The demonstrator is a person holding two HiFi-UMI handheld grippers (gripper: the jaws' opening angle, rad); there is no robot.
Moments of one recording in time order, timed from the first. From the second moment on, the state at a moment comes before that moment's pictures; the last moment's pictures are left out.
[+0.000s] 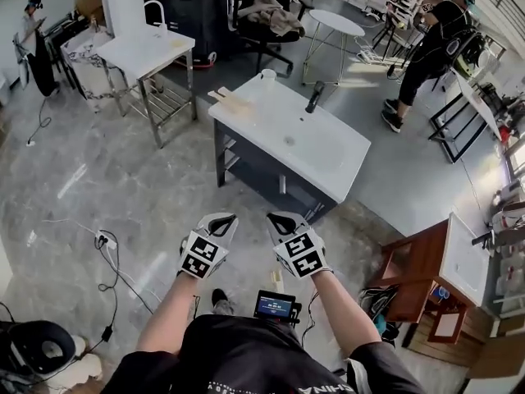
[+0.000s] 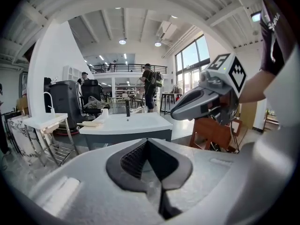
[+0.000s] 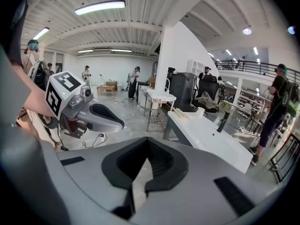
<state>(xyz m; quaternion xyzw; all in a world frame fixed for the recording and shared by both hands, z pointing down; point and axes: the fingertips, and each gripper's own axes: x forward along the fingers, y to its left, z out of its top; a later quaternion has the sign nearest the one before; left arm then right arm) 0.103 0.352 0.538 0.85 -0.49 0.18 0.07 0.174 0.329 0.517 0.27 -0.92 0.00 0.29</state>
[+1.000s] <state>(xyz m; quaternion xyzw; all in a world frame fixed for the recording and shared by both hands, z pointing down) 0.034 0.129 0.545 0.86 -0.46 0.20 0.07 0.101 0.108 0.533 0.28 -0.92 0.03 0.28</state>
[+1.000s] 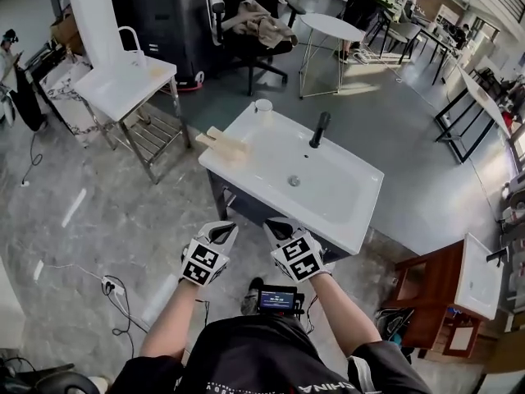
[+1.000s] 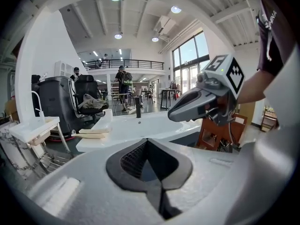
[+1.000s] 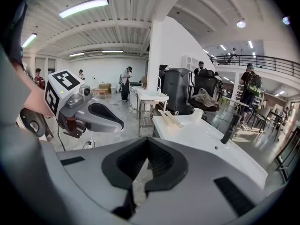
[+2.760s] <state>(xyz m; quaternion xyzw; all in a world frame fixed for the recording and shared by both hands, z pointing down) -0.099 -0.155 0.588 0.90 -0.36 0.23 0.09 -0.009 -0.158 0.567 0.39 -0.86 0.10 0.31</state>
